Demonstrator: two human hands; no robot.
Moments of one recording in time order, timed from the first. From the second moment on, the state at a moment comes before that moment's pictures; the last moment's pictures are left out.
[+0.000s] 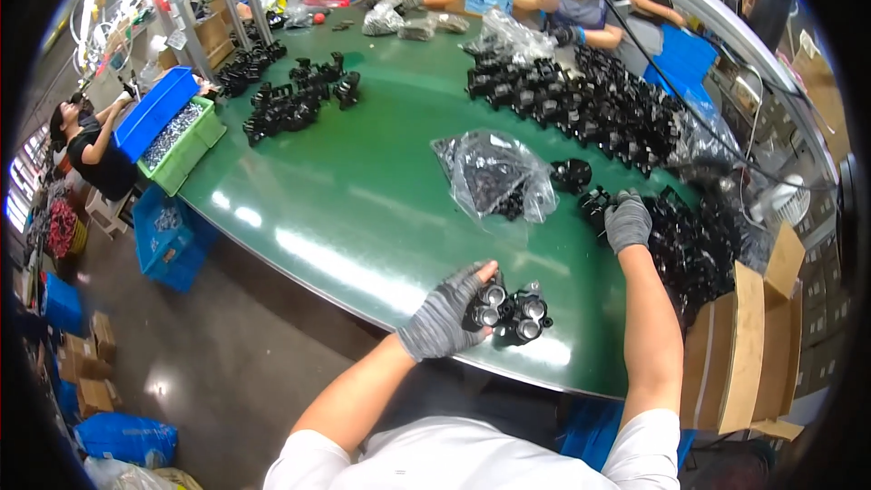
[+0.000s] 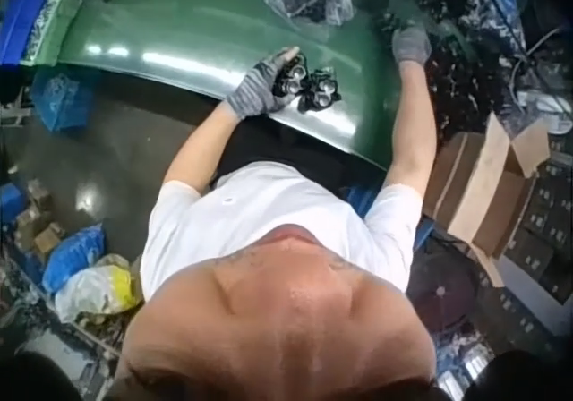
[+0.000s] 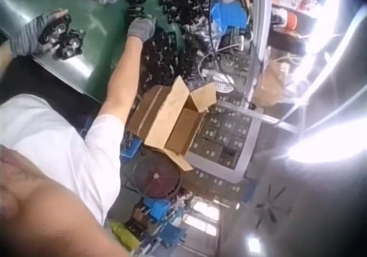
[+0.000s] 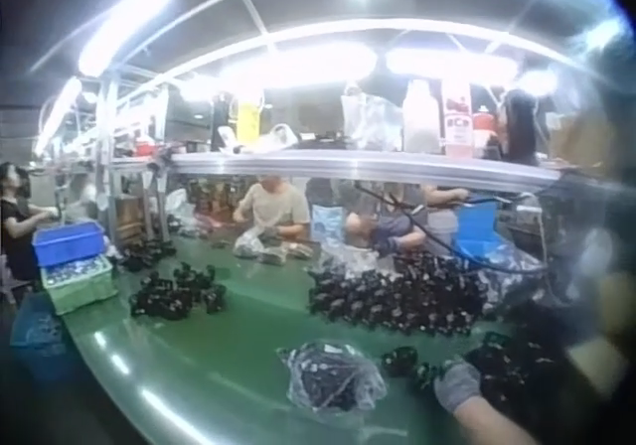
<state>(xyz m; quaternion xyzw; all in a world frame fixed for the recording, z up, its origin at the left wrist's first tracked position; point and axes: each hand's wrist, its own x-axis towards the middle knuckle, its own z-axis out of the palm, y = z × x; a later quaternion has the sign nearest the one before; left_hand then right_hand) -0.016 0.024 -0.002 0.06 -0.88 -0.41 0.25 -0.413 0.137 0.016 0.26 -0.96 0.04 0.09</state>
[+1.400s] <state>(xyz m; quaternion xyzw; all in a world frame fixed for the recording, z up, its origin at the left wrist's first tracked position) -0.006 0.023 -0.005 0.07 -0.88 -0.39 0.24 -0.360 0.039 0.033 0.44 -0.89 0.10 0.05</state>
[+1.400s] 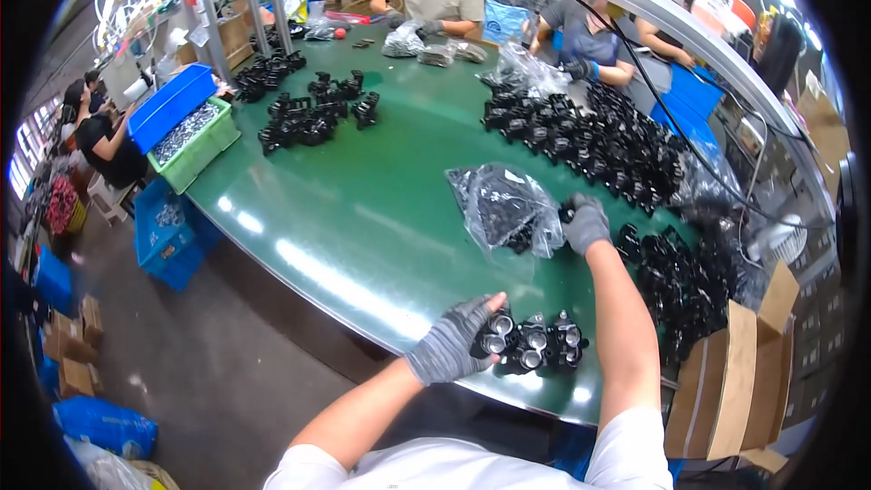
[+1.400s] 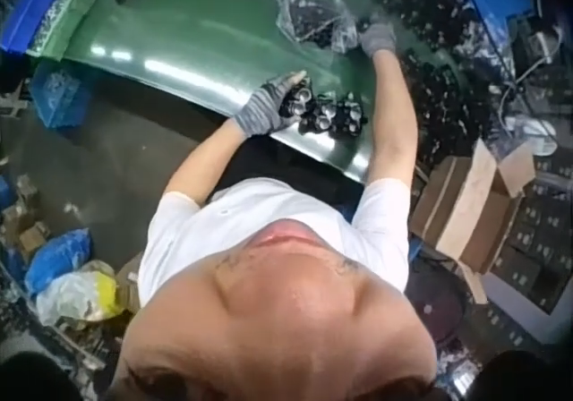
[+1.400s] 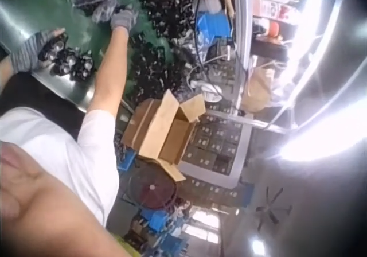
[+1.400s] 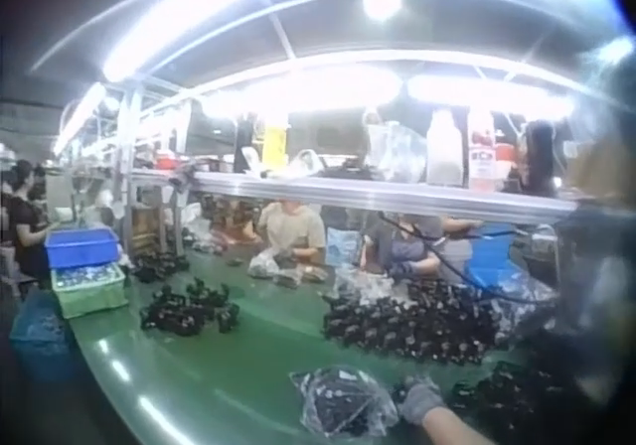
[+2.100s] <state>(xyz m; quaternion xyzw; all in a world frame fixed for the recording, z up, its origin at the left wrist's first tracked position) -0.026 0.017 -0.002 0.09 -0.87 -0.42 0.25 -0.348 0.215 0.031 0.34 -0.91 0.23 0.06</state>
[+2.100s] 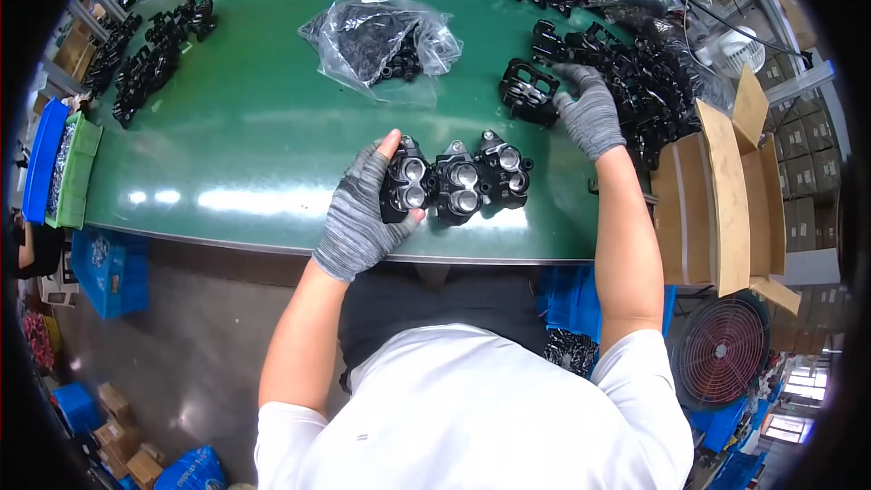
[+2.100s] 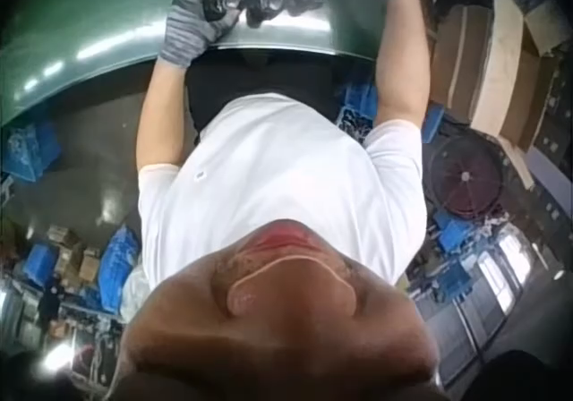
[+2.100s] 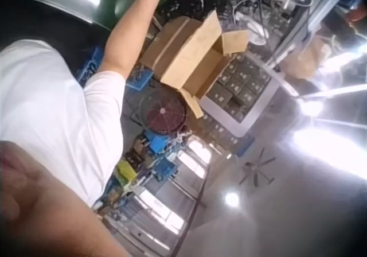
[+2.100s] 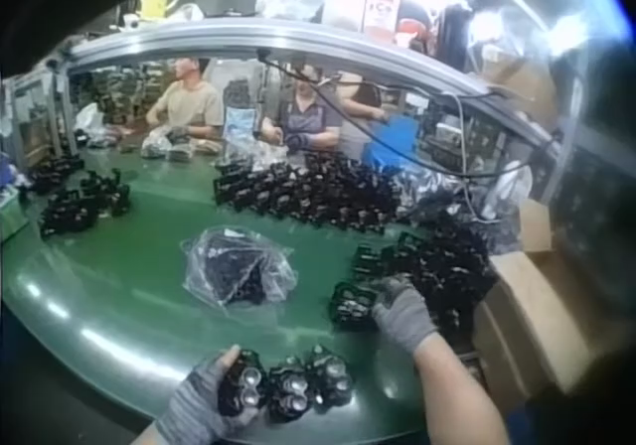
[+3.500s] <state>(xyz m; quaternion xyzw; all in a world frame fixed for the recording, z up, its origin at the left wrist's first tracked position) -0.008 0.011 0.001 0.05 -0.92 -0.20 0.32 -0.176 0.197 -0.020 0.29 -0.80 0.53 0.05</state>
